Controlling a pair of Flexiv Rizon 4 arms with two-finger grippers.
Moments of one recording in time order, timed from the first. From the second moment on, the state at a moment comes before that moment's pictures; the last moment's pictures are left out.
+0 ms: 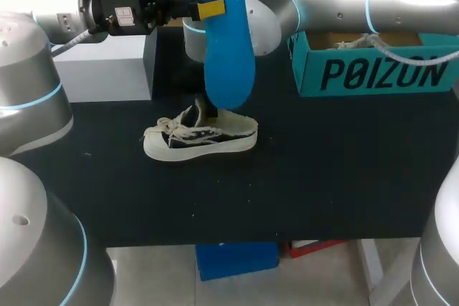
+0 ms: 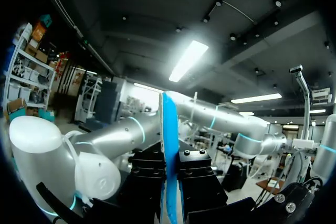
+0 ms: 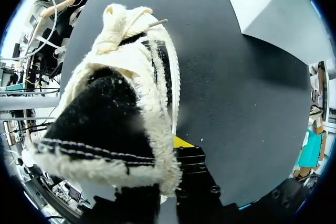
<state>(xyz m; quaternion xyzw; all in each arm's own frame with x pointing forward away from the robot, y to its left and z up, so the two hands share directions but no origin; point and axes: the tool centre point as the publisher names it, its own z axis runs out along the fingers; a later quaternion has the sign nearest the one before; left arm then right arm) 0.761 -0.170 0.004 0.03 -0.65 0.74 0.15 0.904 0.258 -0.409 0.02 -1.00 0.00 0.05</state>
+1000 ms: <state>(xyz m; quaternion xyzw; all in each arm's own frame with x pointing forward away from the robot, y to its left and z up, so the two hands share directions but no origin) 0.761 -0.170 0.004 0.03 -0.65 0.74 0.15 0.938 0.171 -0.339 -0.36 -0.93 0.07 -0.05</state>
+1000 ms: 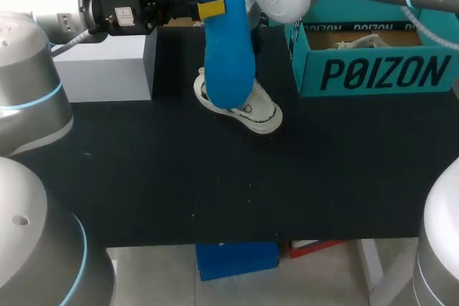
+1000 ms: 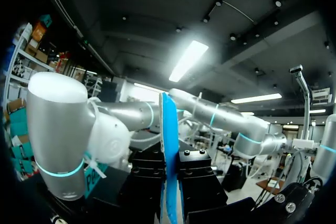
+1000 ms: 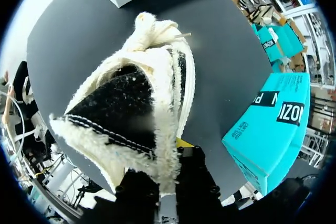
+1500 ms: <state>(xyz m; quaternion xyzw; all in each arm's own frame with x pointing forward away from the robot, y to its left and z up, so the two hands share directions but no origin) 0.761 -0.170 0.004 0.03 -0.65 0.74 0.15 0.928 0.187 -0.329 -0.57 -0.82 0.06 -0.05</state>
